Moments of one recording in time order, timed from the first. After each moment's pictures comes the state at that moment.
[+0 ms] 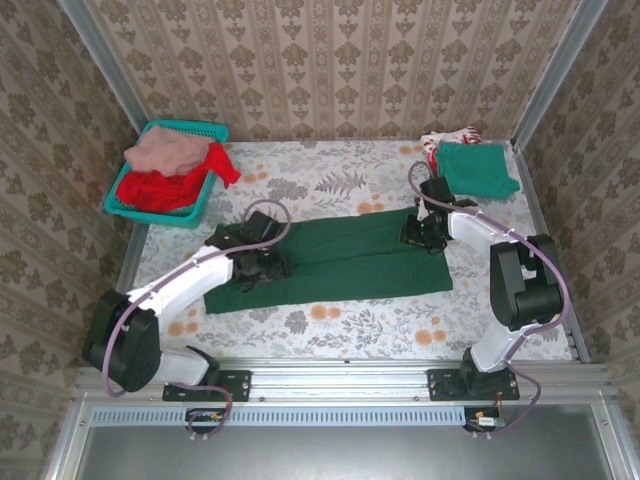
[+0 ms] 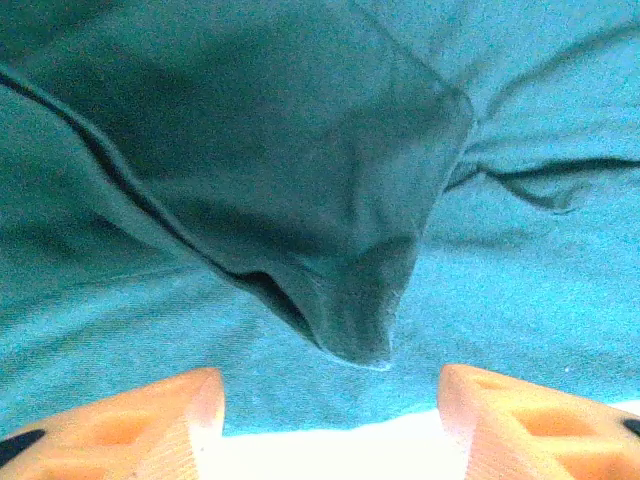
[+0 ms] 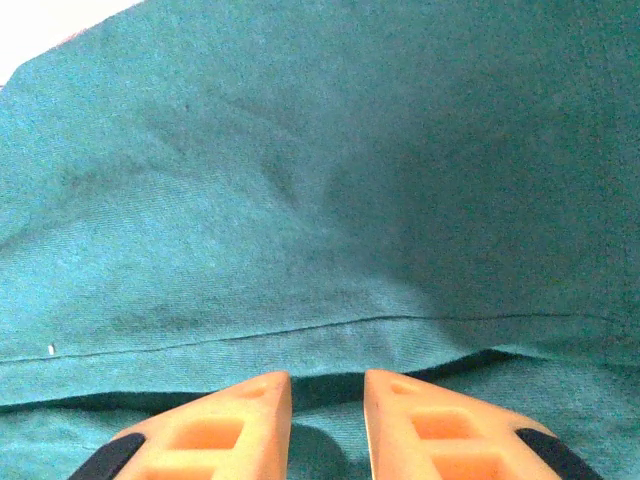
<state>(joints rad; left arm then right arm) -0.57 1.34 0.89 -0.75 0.02 -0.69 0.16 1.70 1.07 -0.54 -0.18 0.40</state>
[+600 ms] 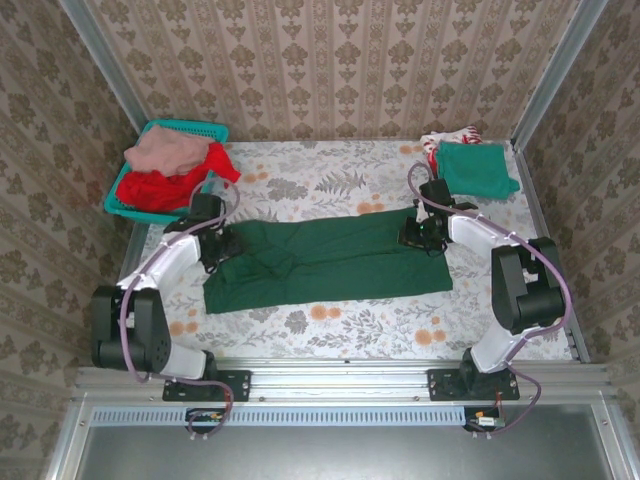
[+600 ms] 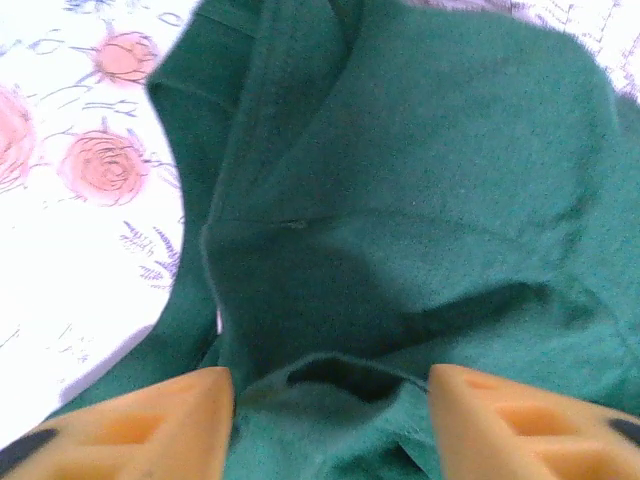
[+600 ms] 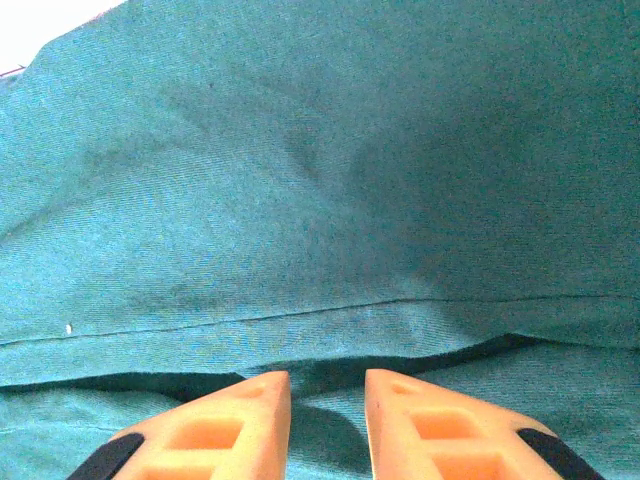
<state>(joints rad) -0.15 1.43 0.91 -0.64 0.03 -0.48 0.16 1.68 1.04 -0.52 -0.19 0.40</state>
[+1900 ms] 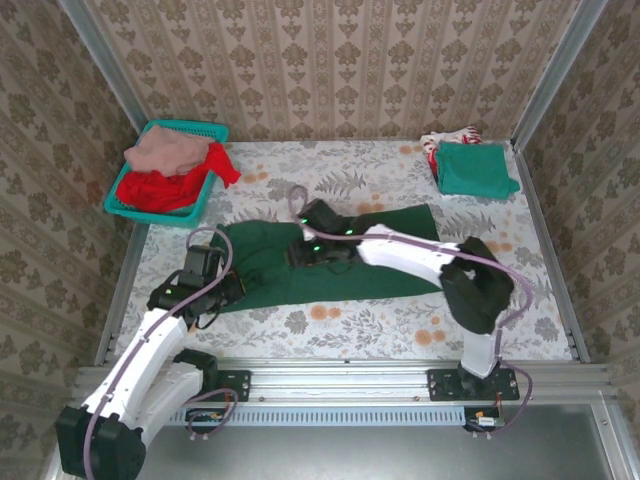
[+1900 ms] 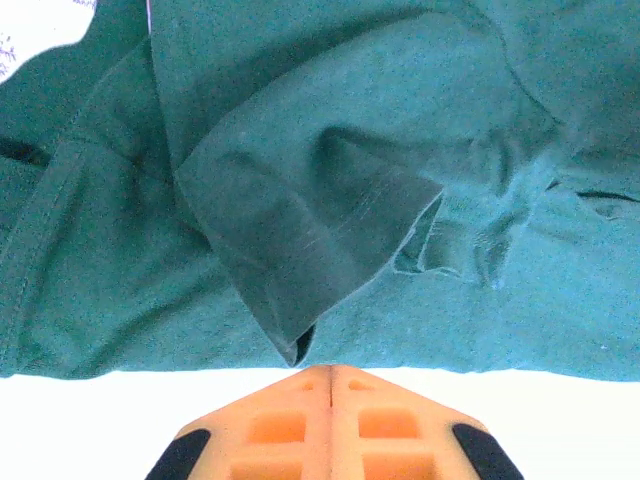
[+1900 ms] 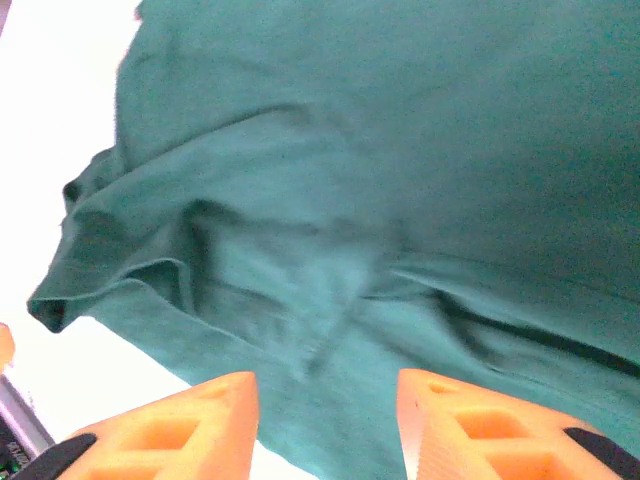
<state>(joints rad) -0.32 0.80 0.57 -0.78 0.11 -0.63 0.84 1.90 1.40 -0.39 -0.15 0.55</state>
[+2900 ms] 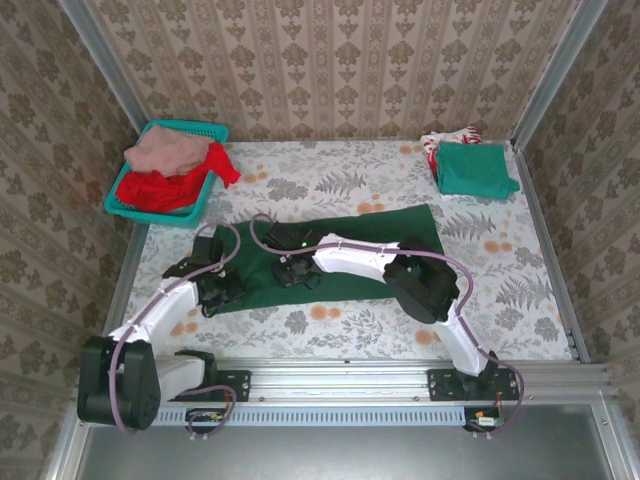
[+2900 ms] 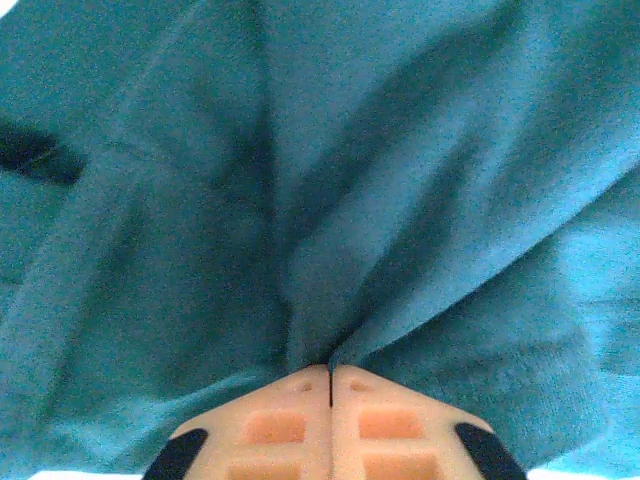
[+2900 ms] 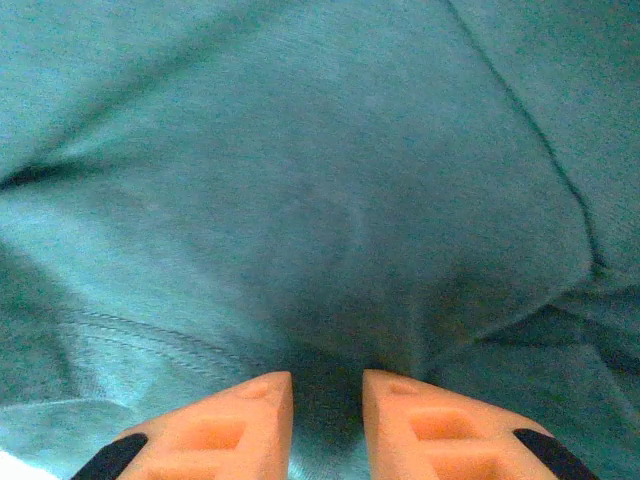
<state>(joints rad) -0.20 1.15 0.55 -0.67 0.09 -0.57 0.94 2.19 1.64 -0.61 0.01 0.54</state>
